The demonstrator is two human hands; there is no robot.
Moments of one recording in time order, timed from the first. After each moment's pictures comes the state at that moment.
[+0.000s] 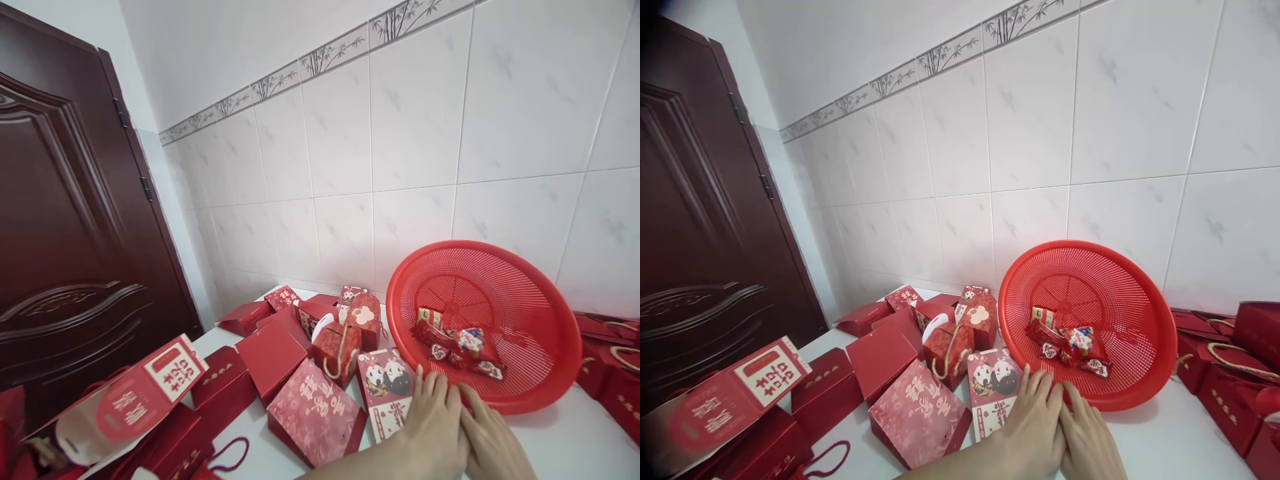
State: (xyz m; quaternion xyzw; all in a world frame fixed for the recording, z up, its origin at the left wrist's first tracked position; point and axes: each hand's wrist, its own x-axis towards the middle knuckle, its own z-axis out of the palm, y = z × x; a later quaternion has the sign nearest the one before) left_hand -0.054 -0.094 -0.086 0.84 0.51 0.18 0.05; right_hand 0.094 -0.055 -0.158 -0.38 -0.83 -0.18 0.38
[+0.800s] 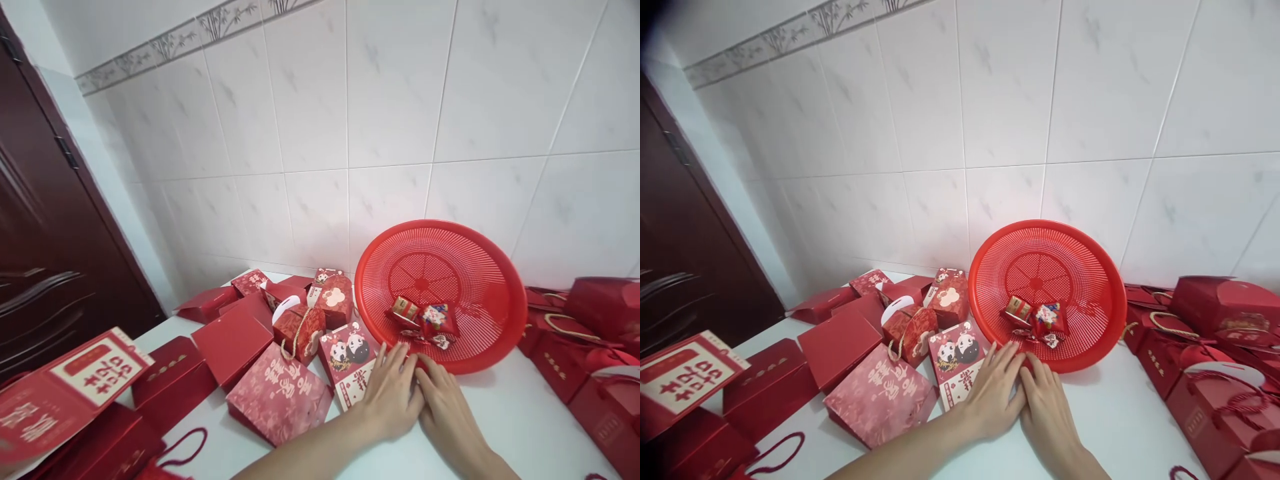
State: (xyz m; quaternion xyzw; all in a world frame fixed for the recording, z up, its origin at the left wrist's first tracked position) left_hand -0.058 -0.088 -0.100 0.81 0.52 0.25 0.10; right_hand 0.093 -0.067 -0.138 -0.40 -0.83 -0.08 0.37
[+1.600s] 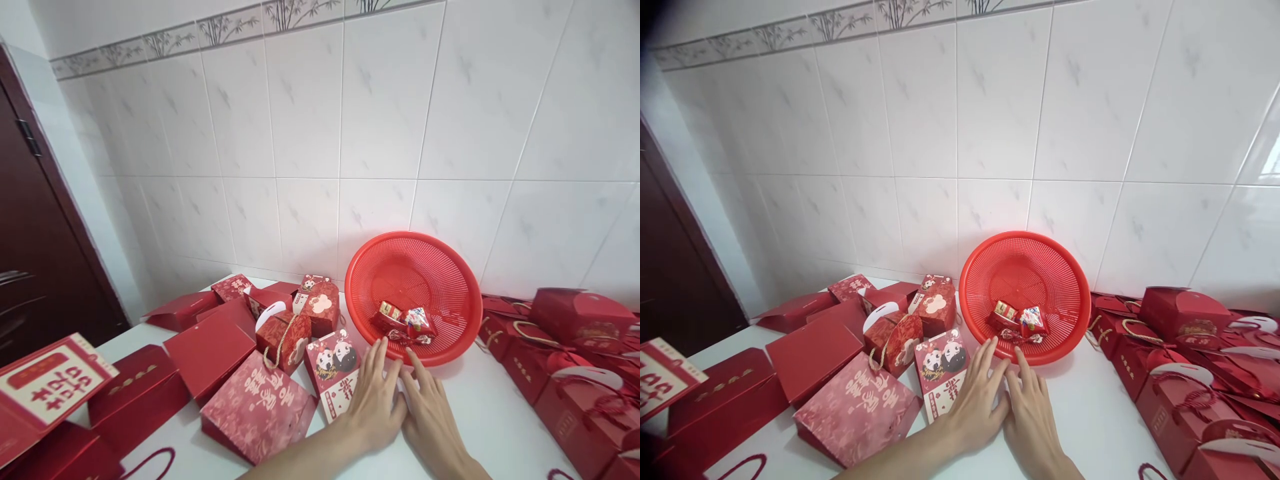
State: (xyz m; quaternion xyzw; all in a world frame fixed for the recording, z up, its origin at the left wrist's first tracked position) left_hand -0.056 -0.095 -0.091 0.79 0.54 0.27 0.12; right_hand 0.093 -0.069 -0.139 -0.41 -0.81 -0.19 0.38
